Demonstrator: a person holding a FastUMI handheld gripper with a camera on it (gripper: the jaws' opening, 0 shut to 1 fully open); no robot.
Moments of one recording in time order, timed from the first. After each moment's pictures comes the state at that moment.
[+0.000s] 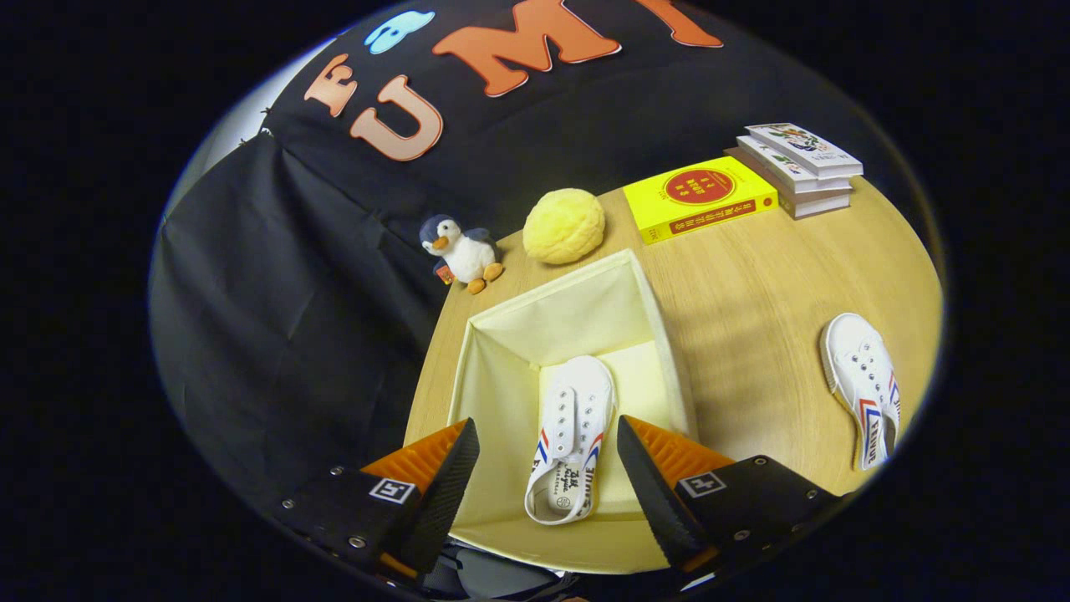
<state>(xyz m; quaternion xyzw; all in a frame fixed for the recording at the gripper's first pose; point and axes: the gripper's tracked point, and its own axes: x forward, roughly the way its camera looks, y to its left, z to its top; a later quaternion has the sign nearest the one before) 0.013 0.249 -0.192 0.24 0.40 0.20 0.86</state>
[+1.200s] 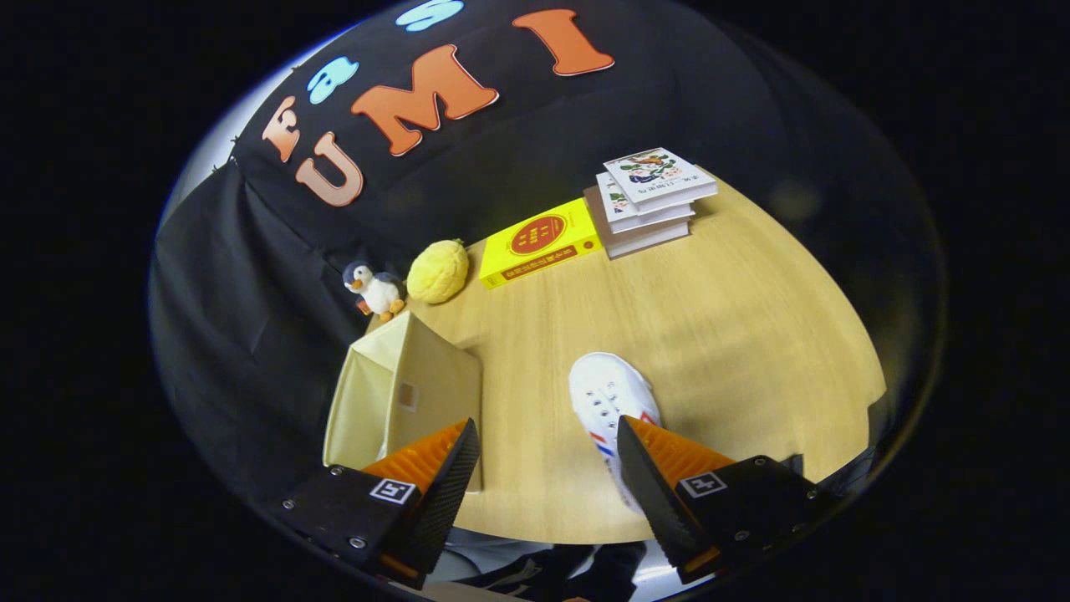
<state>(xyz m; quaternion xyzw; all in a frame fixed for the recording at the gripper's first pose) -0.005 -0.028 -0.226 0.18 0.41 0.11 0.89</state>
